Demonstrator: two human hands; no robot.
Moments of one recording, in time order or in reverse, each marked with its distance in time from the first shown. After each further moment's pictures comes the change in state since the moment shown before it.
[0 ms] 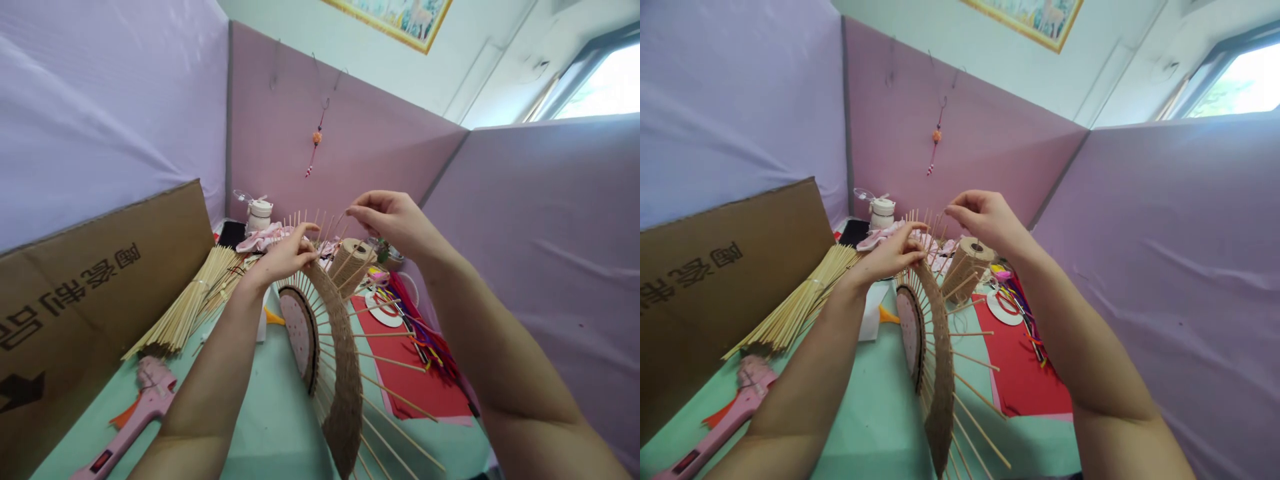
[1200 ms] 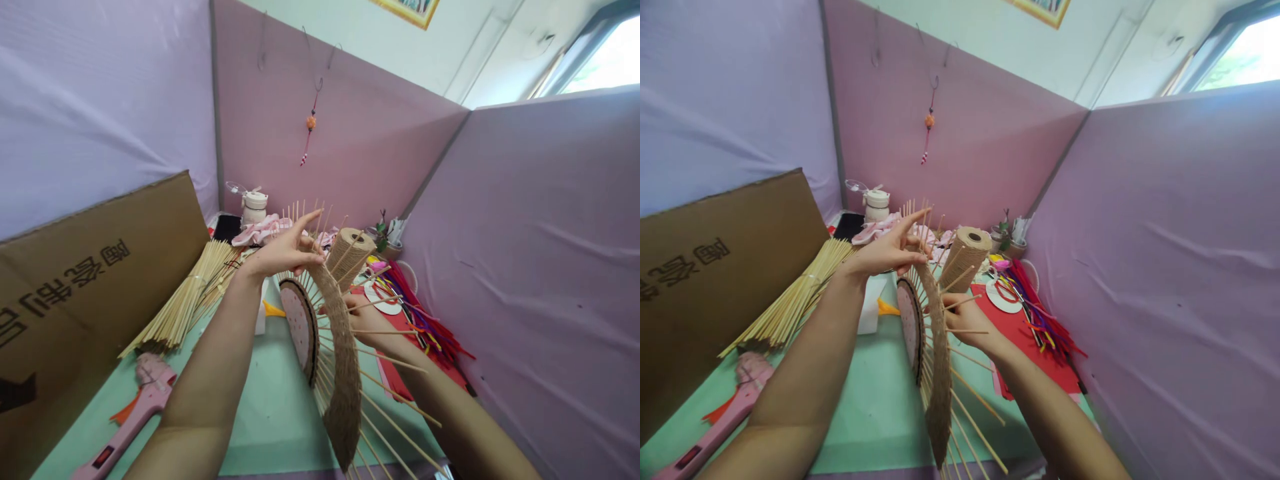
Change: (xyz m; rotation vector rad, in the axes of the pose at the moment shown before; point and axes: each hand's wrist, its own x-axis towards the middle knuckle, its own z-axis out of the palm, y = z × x) left_hand -0.006 0.012 0.002 -0.347 -0.188 -0.110; right_hand -0.117 0.089 0.097 0.339 -0.248 0.338
